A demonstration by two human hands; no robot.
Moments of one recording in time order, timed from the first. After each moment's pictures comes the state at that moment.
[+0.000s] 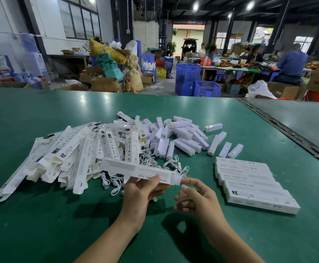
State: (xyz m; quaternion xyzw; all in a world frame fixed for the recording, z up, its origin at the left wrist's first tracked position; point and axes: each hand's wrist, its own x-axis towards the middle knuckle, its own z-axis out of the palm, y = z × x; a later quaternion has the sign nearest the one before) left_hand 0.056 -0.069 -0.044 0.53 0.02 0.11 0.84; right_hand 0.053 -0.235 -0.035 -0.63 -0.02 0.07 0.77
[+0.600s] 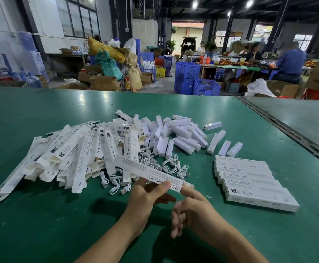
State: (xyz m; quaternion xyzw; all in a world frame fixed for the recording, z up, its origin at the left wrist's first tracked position) left_hand 0.046 -0.074 -0.041 0.61 -0.01 0.05 0.79; right_hand 0.041 -0.236 -0.018 -0.54 -0.17 0.31 0.76
